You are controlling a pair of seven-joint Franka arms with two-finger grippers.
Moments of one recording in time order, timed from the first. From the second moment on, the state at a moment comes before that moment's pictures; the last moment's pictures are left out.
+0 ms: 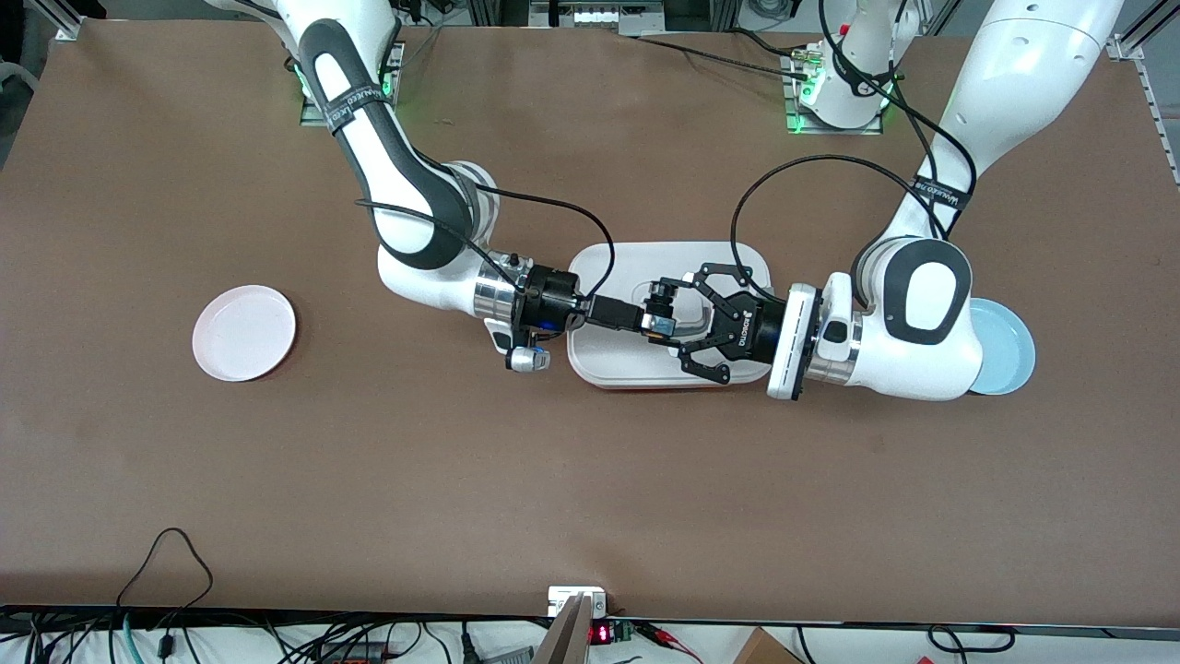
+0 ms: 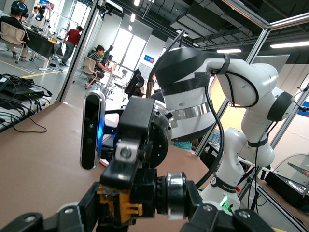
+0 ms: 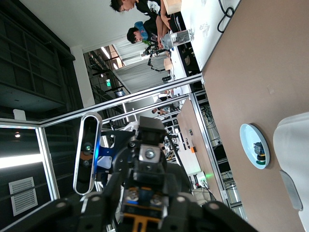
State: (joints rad) left arm 0.05 0.63 -0.39 -1.48 -1.33 1.77 1.62; right arm 0.70 0.64 -0.09 -1.45 2.12 2.27 -0.41
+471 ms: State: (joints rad) left arm 0.05 0.63 -0.39 -1.48 -1.33 1.77 1.64; right arm 0.70 0.64 -0.09 -1.45 2.12 2.27 -0.39
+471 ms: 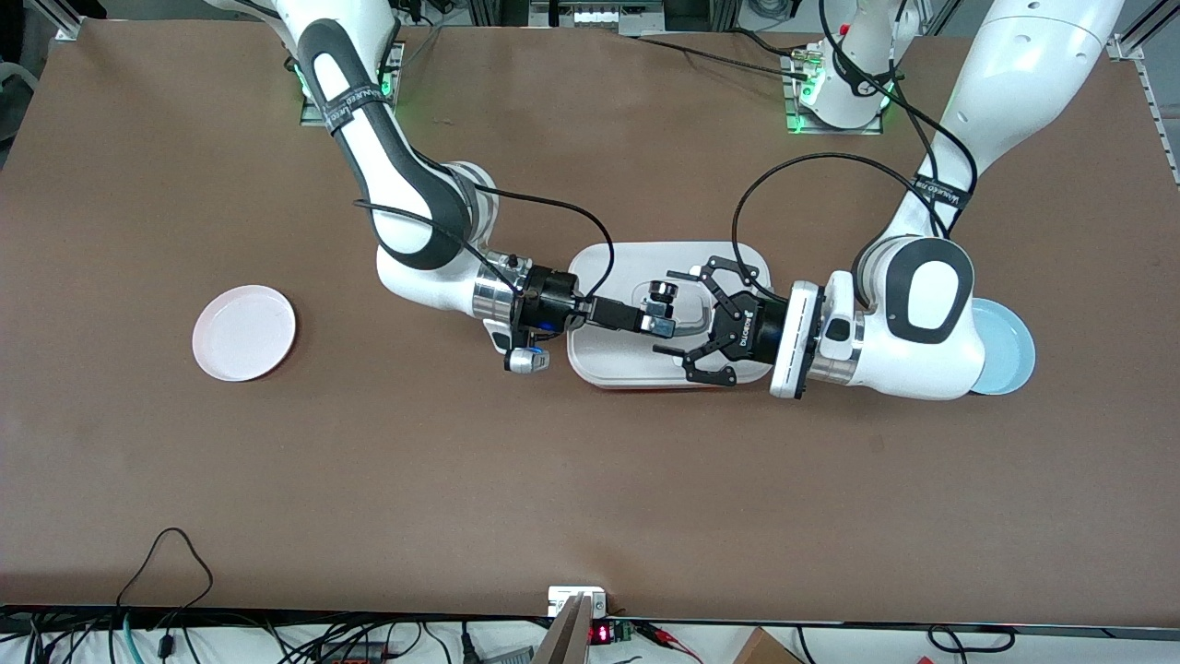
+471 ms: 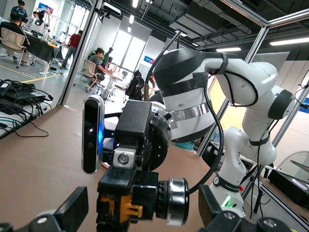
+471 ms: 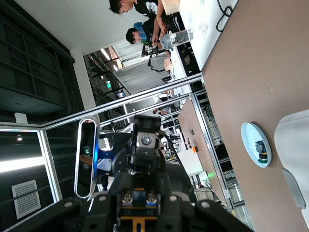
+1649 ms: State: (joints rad) left arm 0.14 0.45 -0.39 -1.48 -0.58 1.49 0.74; right arm 0.31 0.48 -0.12 -1.43 1.21 1.78 -0.21
